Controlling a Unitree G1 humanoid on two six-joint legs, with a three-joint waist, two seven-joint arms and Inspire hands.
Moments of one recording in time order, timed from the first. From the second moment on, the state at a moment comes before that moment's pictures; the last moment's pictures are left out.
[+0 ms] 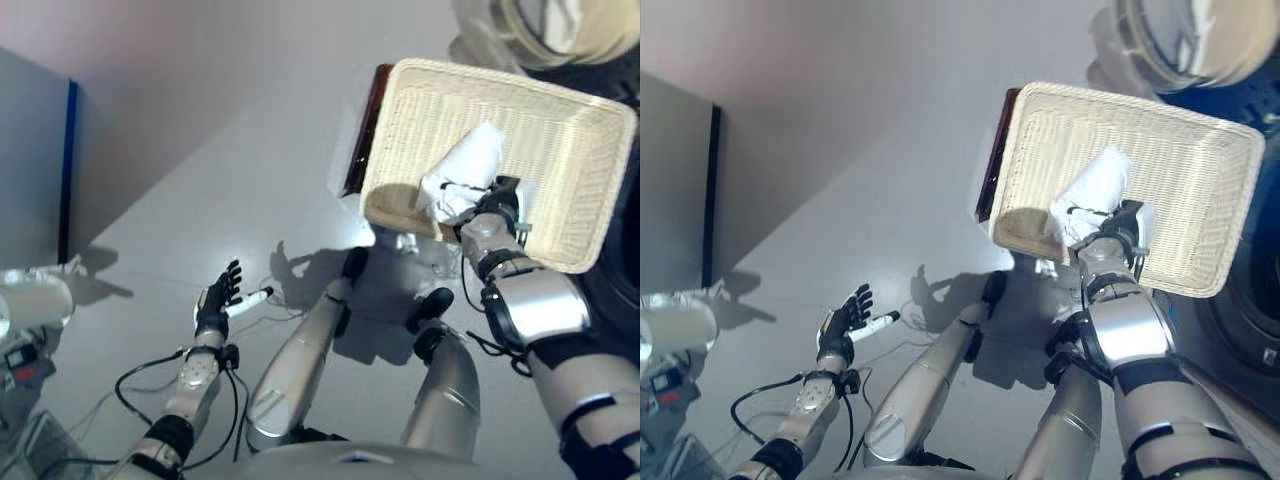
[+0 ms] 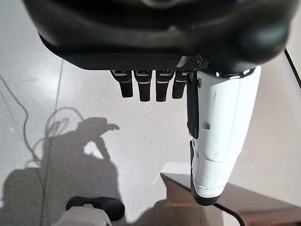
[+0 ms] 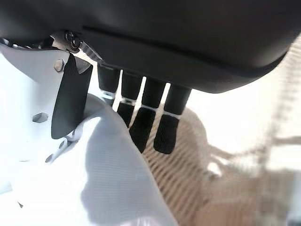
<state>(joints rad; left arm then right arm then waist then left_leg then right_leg) -0.05 0.28 -0.34 0.80 -0.40 -0.42 0.19 -1.00 -0.43 0.13 1.56 0.38 -0.15 -0.51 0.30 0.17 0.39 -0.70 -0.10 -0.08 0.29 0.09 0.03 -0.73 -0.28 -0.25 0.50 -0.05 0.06</state>
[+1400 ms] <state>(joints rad) 0.01 0.19 -0.41 0.95 -0.56 -0.44 0.08 -1.09 -0.57 -0.20 1.18 1.08 -0.48 -0.56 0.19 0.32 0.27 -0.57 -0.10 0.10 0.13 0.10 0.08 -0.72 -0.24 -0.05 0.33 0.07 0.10</state>
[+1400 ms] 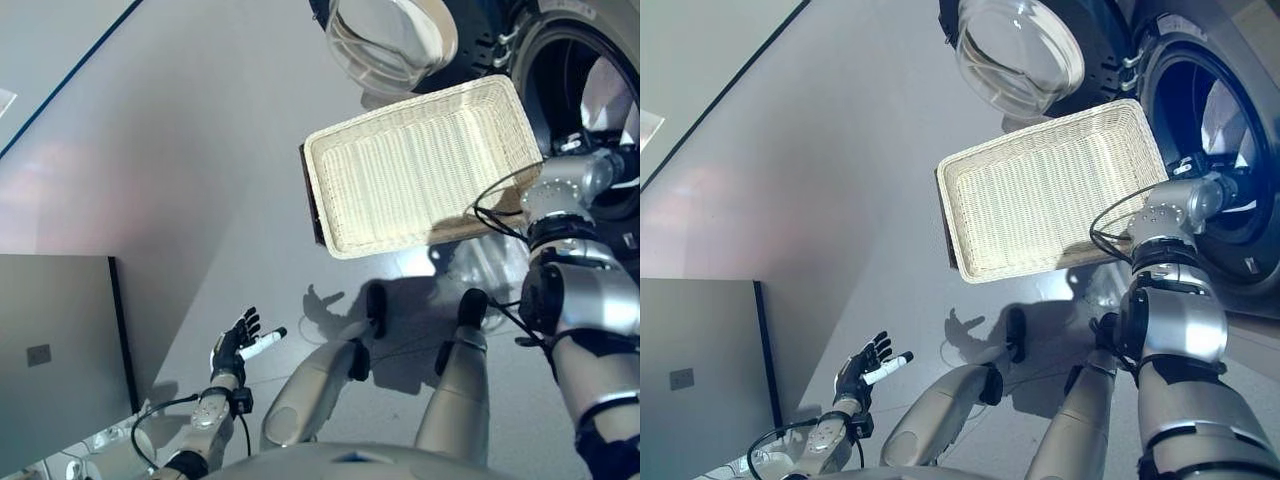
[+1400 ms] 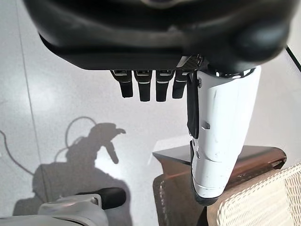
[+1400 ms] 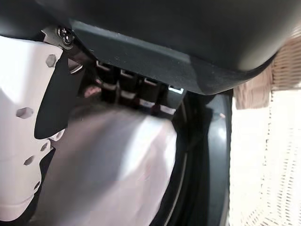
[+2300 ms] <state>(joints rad) 0.01 0.17 -0.40 1.04 -0.54 -0.43 0.05 -0.88 -0.43 -0.08 1.32 0.93 -0.41 -0.37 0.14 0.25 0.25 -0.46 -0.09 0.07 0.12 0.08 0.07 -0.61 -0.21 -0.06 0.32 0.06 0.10</state>
